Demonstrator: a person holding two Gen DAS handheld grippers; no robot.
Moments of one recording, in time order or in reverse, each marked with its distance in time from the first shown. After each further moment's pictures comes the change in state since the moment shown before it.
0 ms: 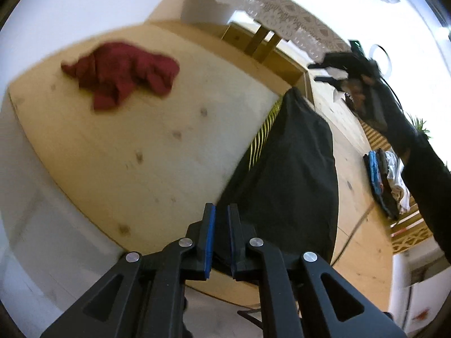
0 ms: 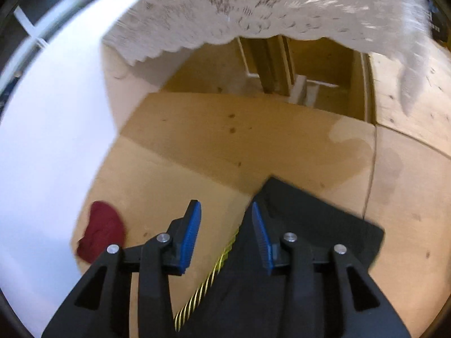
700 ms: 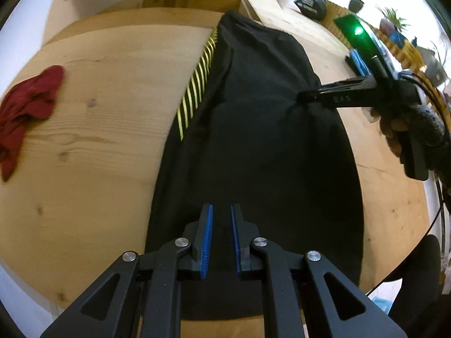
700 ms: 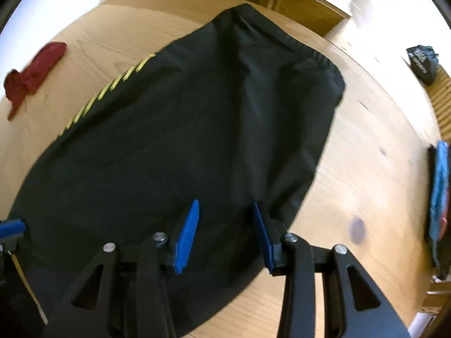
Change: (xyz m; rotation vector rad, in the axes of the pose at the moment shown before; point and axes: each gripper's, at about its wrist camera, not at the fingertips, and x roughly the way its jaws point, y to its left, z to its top) left arm 0.121 -0.096 -0.022 0.408 0.290 -0.005; right arm 0.011 -0.058 -0.197 -0.332 0.207 -0.415
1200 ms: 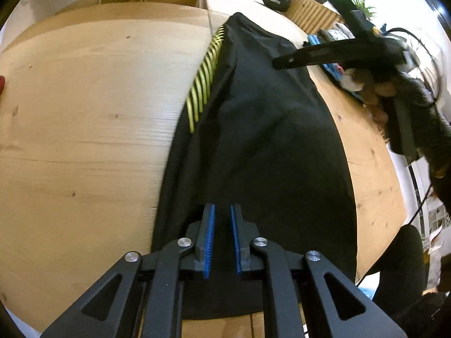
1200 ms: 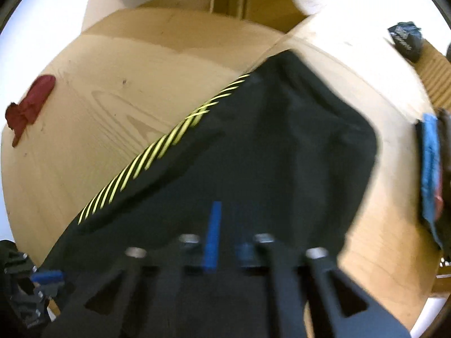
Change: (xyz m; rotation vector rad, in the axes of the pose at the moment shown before) left arm 0.023 -0.064 -0.006 0.042 0.007 -0.155; right arm 0.006 -0.050 -0.003 0.096 -0.052 0.074
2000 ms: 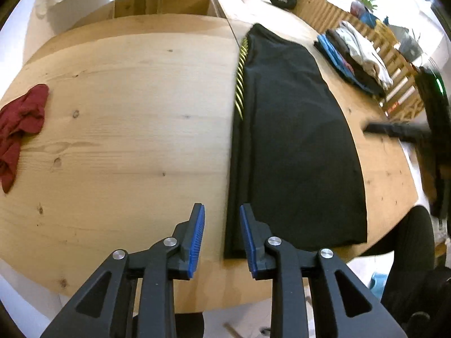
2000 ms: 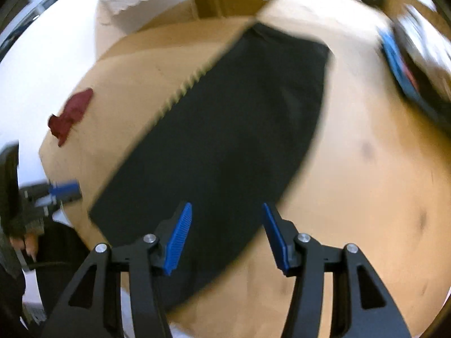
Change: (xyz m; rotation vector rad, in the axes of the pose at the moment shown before) left arm -0.049 0.021 -0.005 0.067 0.029 0.082; right arm -0.083 -0.010 -0.164 0.305 -0.027 0.133
